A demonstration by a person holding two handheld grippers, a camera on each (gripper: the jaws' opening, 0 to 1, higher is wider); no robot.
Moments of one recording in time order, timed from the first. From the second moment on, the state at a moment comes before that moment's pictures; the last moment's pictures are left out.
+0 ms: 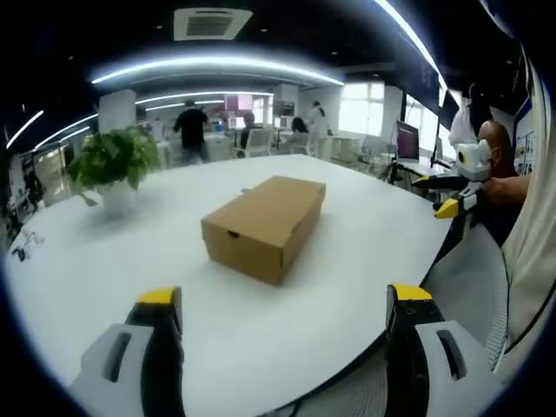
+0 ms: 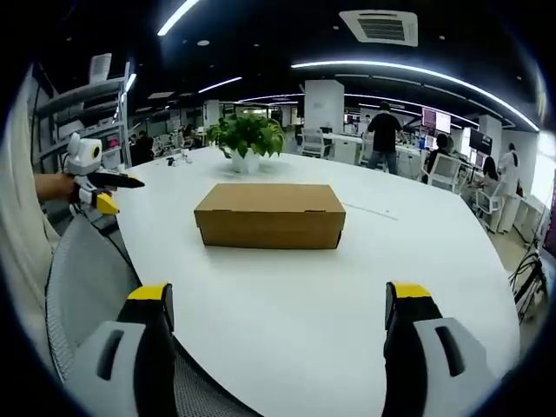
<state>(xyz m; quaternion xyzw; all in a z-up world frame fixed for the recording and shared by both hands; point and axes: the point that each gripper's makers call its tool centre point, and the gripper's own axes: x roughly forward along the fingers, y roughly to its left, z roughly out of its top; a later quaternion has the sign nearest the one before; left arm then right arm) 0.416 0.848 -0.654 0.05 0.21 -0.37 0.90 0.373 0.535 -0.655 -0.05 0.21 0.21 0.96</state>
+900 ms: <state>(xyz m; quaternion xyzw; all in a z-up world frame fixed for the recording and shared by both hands) 0.417 0.845 -0.656 0.05 0.22 -0.37 0.90 0.374 0.535 -0.655 -0.05 0.21 0.21 0.95</state>
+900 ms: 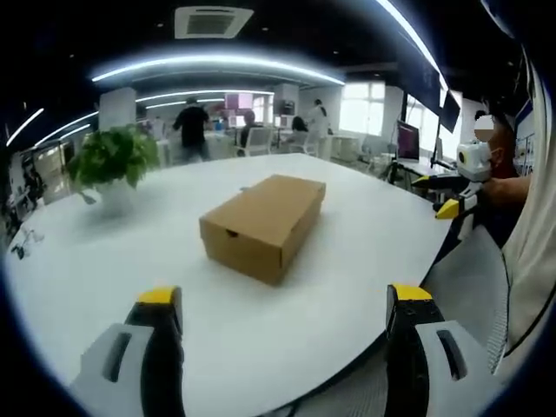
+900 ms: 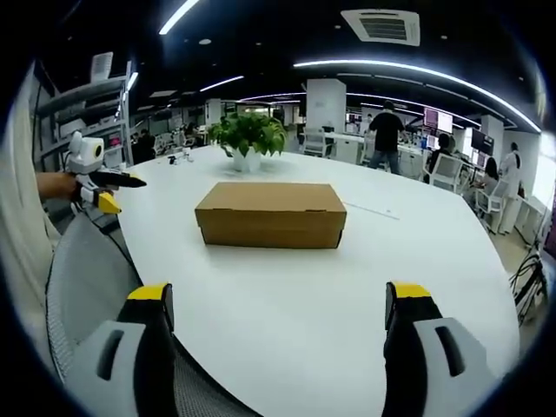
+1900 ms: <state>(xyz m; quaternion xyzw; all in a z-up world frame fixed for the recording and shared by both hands) 0.419 0.839 -0.661 0.05 0.23 -0.38 0.90 0.376 0.534 -0.656 -0.06 0.21 0.21 0.95</state>
